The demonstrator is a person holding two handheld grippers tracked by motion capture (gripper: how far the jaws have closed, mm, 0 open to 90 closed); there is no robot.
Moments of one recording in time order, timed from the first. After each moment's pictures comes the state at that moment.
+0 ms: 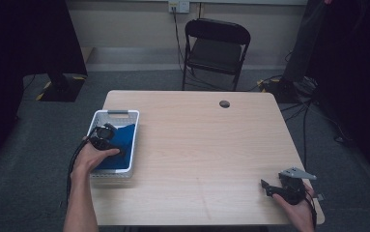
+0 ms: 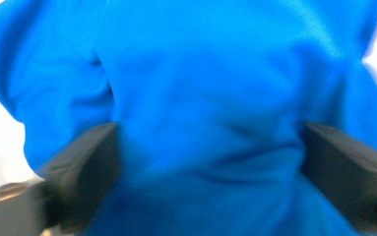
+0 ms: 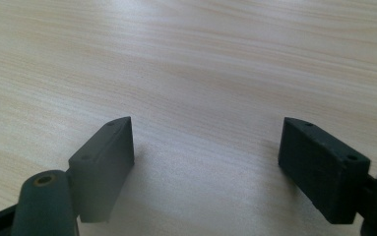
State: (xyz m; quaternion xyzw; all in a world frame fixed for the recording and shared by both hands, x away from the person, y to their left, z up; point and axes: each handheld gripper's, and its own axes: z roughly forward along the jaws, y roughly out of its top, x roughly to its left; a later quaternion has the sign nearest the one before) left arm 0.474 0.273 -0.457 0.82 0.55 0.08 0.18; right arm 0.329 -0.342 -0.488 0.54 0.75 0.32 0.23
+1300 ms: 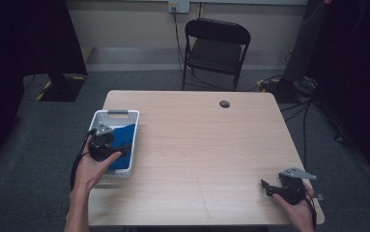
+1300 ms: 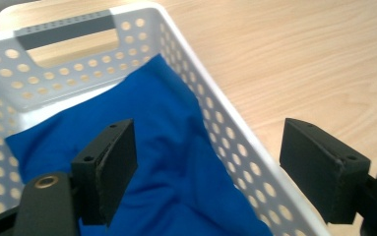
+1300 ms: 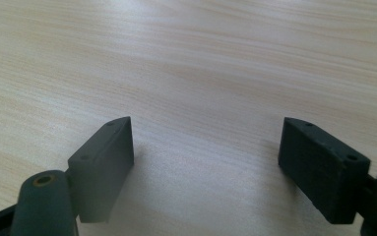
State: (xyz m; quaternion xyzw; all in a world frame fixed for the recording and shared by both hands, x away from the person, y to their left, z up) left arm 0.409 0.245 -0.408 0.76 0.49 0.21 0.36; right arm 0.329 -0.342 -0.488 0.54 0.75 0.32 0.23
